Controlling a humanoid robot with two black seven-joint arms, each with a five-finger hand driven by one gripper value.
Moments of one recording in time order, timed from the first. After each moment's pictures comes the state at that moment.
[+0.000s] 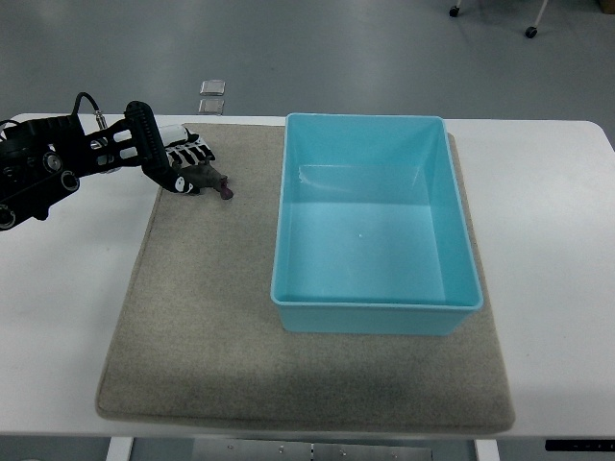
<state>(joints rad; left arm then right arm) -1.07 0.55 -0.16 -0.84 1.14 -0.17 -0.12 0.02 0.00 -0.01 0.12 -0.05 0.15 0.07</state>
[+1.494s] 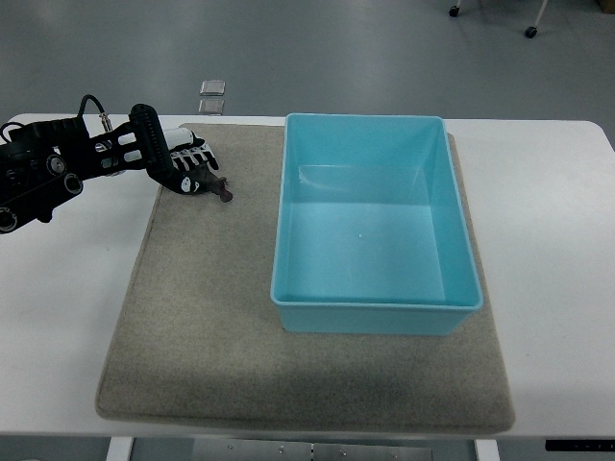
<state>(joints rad) -1.06 0.56 -0.16 -0.86 1.14 -0.17 -0.11 0.02 0.00 -0.01 0.12 -0.05 0.15 0.07</state>
